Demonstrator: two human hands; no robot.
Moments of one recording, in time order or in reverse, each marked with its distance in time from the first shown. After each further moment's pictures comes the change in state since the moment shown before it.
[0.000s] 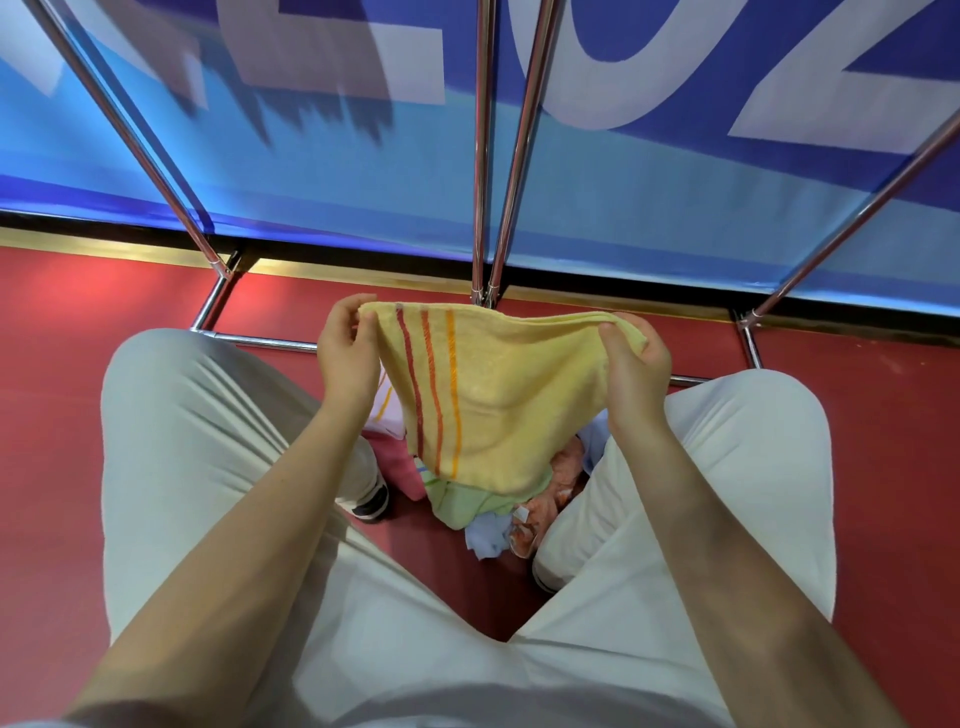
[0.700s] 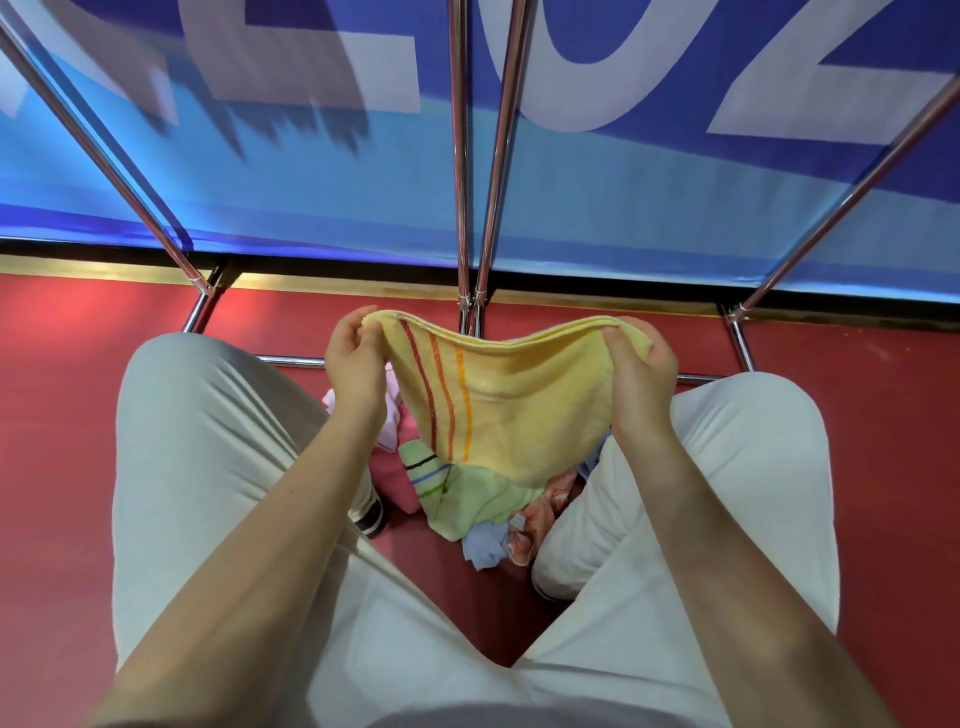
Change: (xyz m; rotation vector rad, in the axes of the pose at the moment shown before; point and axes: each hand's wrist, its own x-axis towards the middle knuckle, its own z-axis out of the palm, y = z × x) left_hand 0.006 0.002 0.032 -0.246 0.048 -0.246; right_hand 0.008 -0.002 -0.011 -0.043 0.058 0.018
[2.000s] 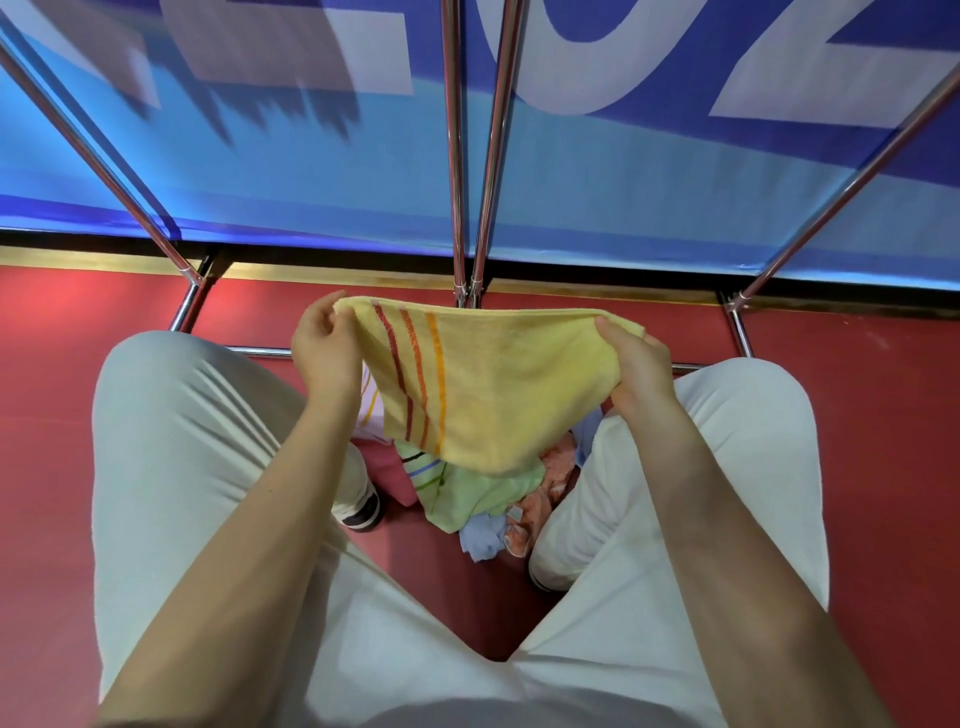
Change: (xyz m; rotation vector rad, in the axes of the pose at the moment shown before) left_hand 0.005 0.017 -0.009 0.226 0.084 0.110; right_hand 0.031 0.008 -0.001 0.162 -0.070 0.366
